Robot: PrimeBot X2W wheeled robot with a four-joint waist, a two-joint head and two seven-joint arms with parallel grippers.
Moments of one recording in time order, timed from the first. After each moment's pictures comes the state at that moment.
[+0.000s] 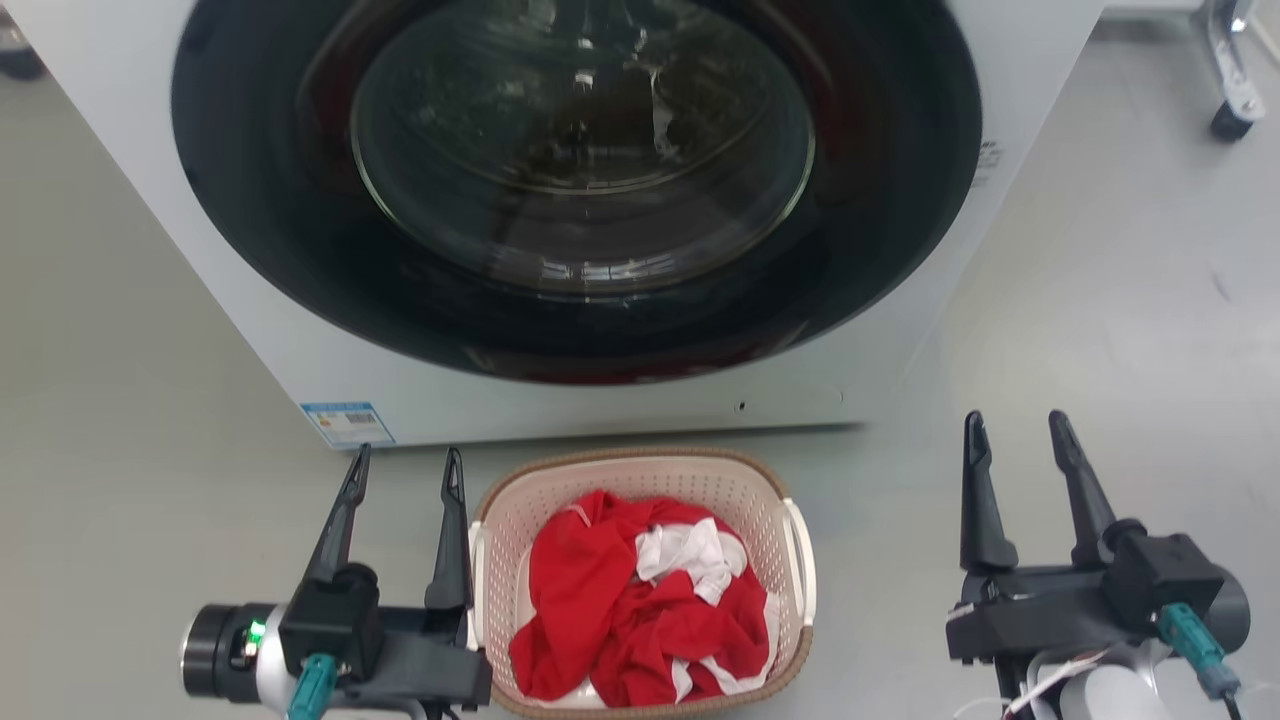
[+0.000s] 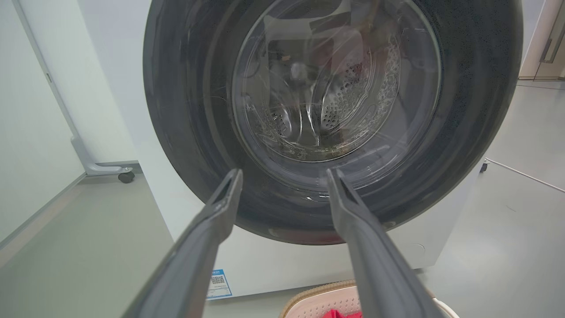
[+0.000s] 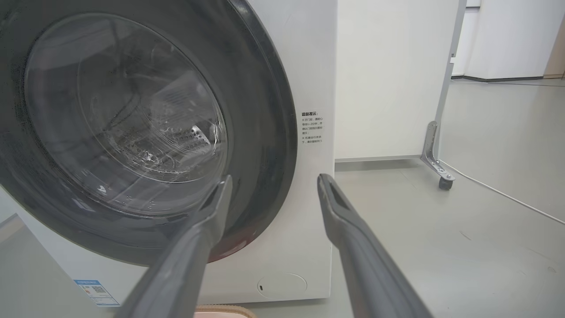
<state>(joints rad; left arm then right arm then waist) -0.10 0.05 -0.21 0.12 -0.12 0.12 -0.25 -0.13 -0.05 0.15 0.10 0.17 -0.10 -0.25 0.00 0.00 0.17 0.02</state>
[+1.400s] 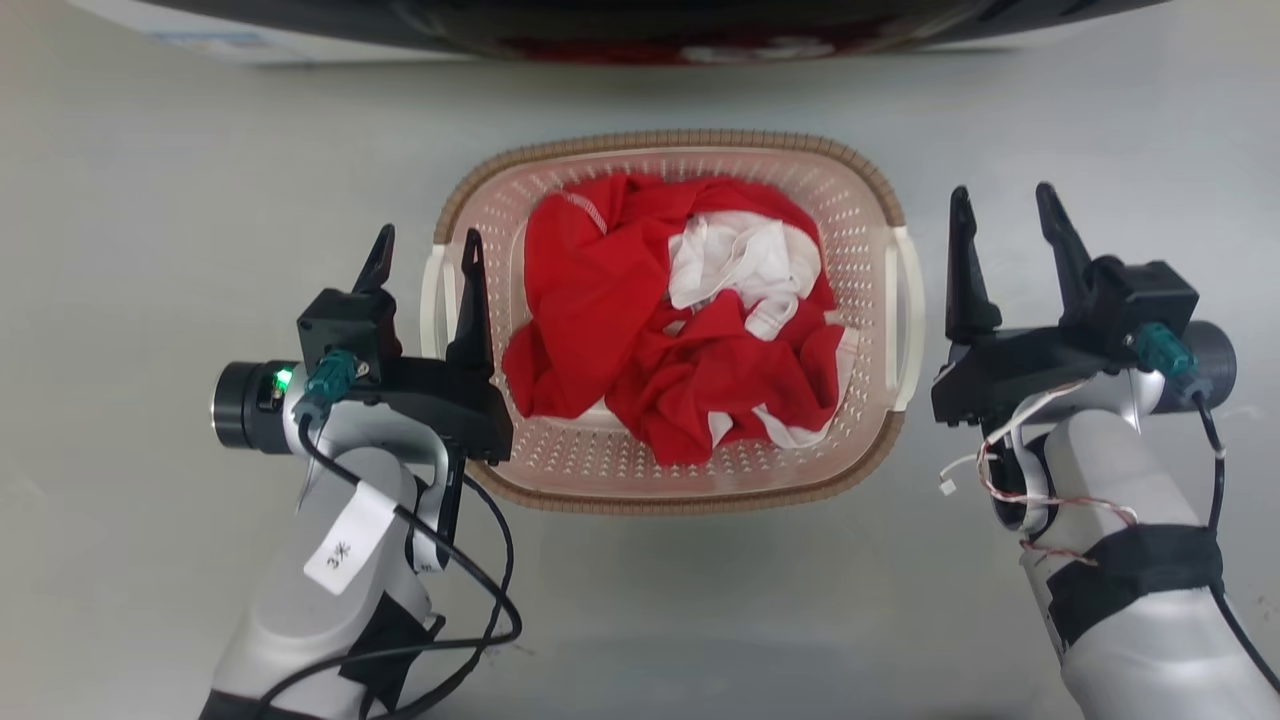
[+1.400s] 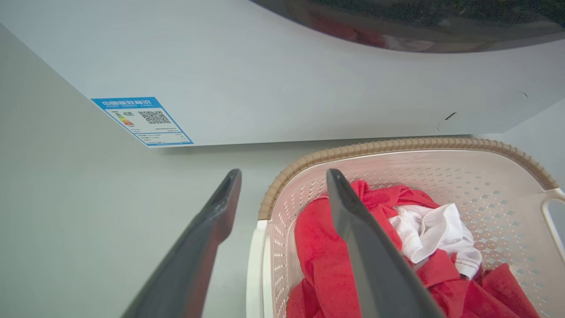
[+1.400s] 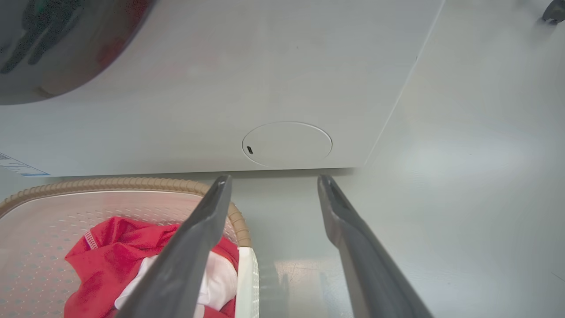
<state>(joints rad) -0.66 0.03 -0.30 0.62 -0.32 0.12 -0.22 -0.66 -0.07 0.17 0.55 0.17 -0.06 -0.23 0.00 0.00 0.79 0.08</state>
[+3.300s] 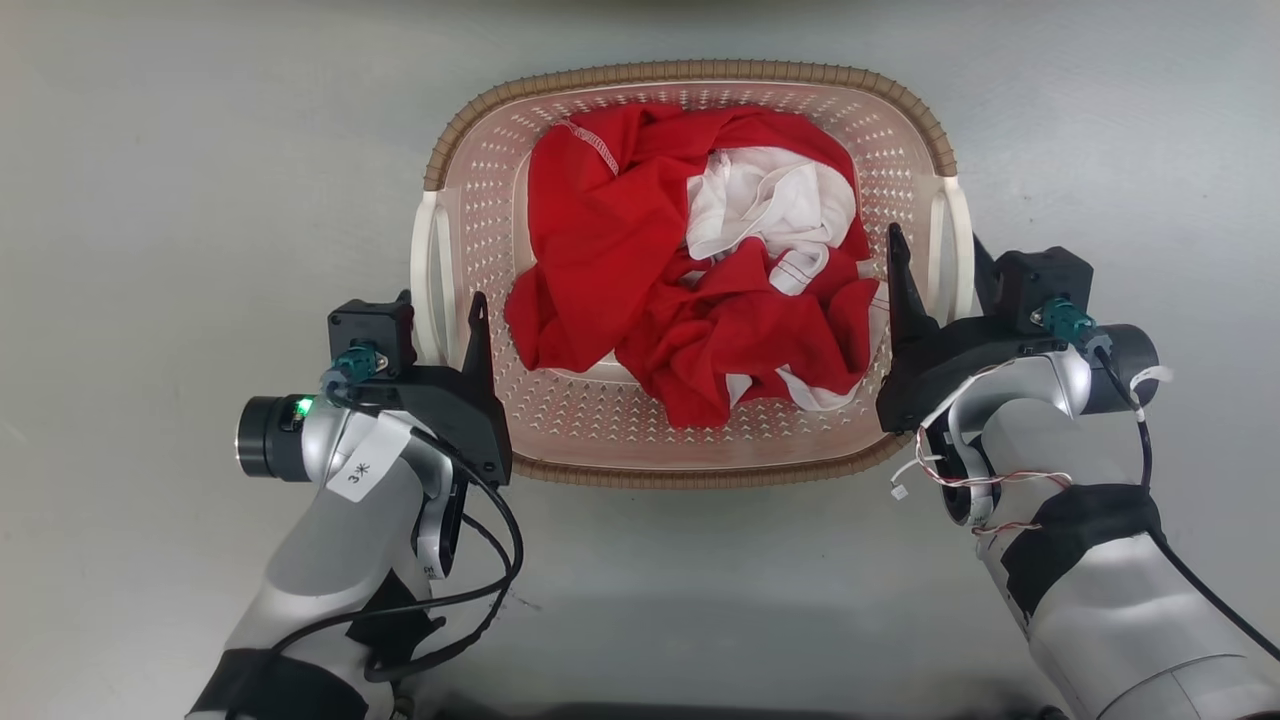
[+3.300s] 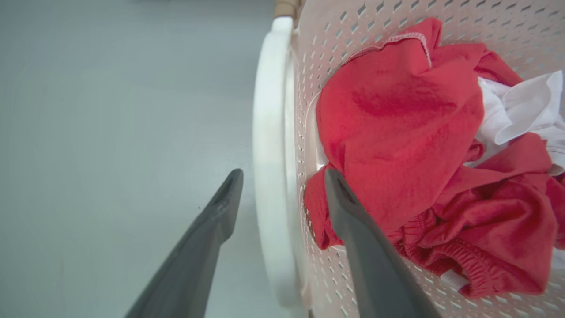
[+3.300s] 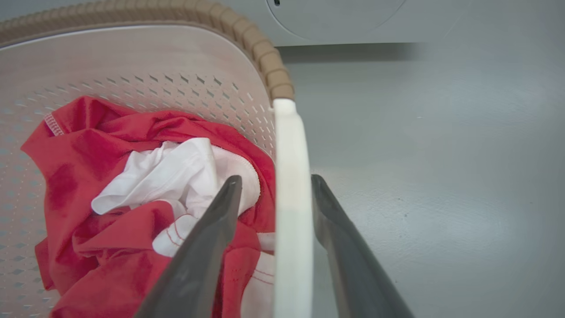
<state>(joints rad) -0.80 0.03 -0.48 0.99 -0.55 0.11 -0.22 -0.84 -0.07 0.40 0.89 0.34 -0.09 -0.25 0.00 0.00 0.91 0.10</state>
